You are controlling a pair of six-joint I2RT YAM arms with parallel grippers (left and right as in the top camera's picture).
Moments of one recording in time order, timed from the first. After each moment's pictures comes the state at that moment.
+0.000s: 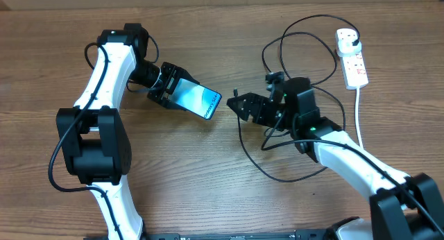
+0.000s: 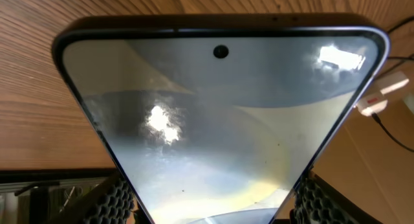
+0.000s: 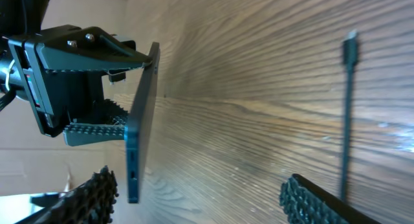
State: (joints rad) left arm -0.04 2.11 1.76 -1.34 0.75 -0.95; right arm 0.40 1.53 0.77 0.15 -0.56 0.78
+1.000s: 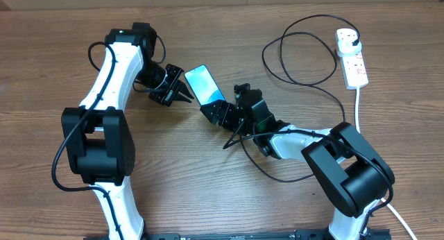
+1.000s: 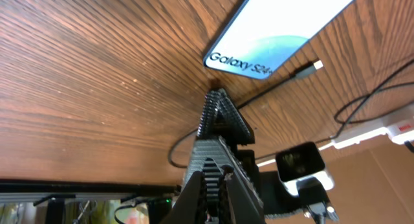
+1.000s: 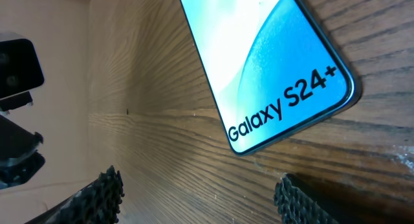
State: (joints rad) left arm -0.08 2.11 1.77 -1.33 0.62 -0.99; right arm 0.60 1.94 0.84 0.50 -0.35 1.02
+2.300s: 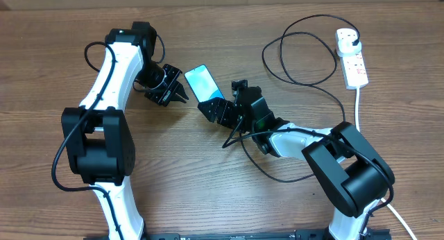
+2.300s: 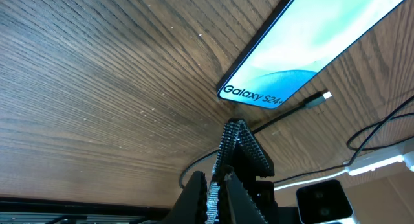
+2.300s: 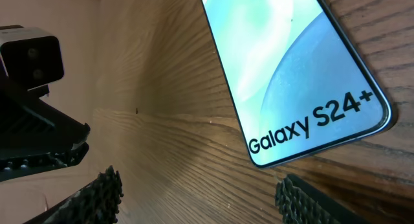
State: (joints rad) left arm -0.08 2.11 1.77 -1.31 0.52 -0.99; right arm 0.60 1.94 0.86 0.50 -0.37 0.97
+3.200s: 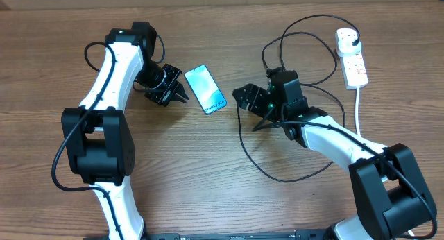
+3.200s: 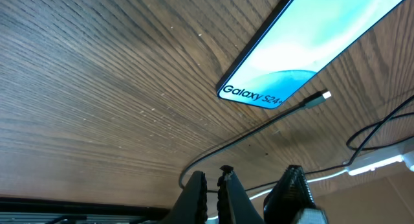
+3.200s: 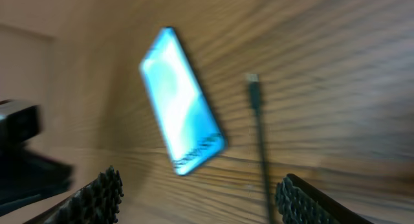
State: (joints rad) left arm -0.08 2.11 1.77 -1.31 0.52 -0.99; right arm 0.40 1.71 0.87 0.08 -0.30 0.82
